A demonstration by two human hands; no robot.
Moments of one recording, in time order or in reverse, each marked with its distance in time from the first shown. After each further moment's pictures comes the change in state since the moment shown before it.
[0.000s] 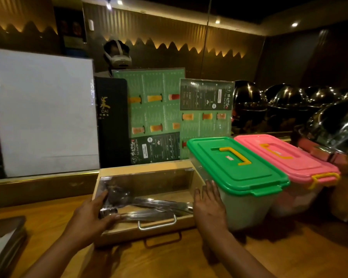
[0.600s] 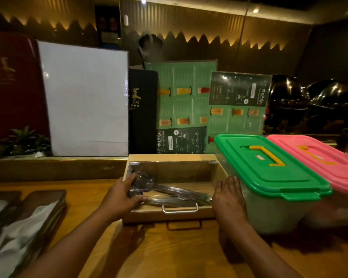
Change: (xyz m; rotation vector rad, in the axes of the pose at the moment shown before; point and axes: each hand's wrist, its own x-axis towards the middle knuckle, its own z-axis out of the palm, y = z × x) left_hand 0.012 0.003 0.003 -0.026 0.016 -0.029; right_hand 0.022 -0.002 0.015 -0.110 -0.071 -0.050
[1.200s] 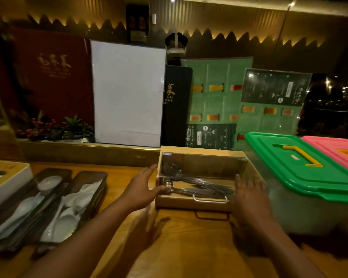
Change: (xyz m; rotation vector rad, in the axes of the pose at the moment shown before) left_hand -0.040 -0.020 -0.037 -0.048 0.047 0.047; right_hand -0.028 -0.027 -0.048 0.219 -0.140 0.004
